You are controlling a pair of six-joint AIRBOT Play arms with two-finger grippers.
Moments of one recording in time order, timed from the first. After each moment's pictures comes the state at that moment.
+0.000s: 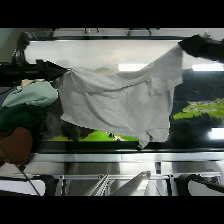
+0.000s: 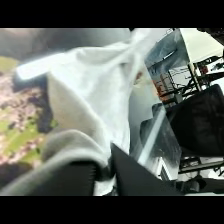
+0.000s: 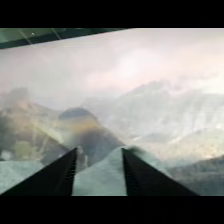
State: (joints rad) left arm 0.22 -1.66 1.43 0.27 -1.48 -0.84; right arm -0.15 -1.38 1.37 -0.57 0.77 0.93
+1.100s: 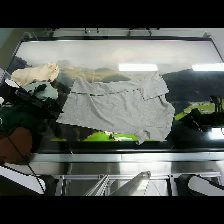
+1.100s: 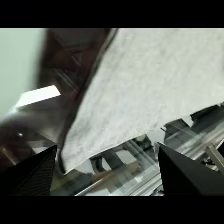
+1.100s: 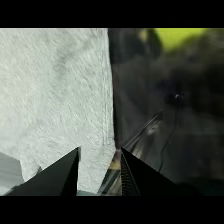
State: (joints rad) left arm 0.32 -1.86 1.37 1.01 -1.59 -1.20; right arm -0.60 -1.30 0.74 -0.86 1.25 1.13
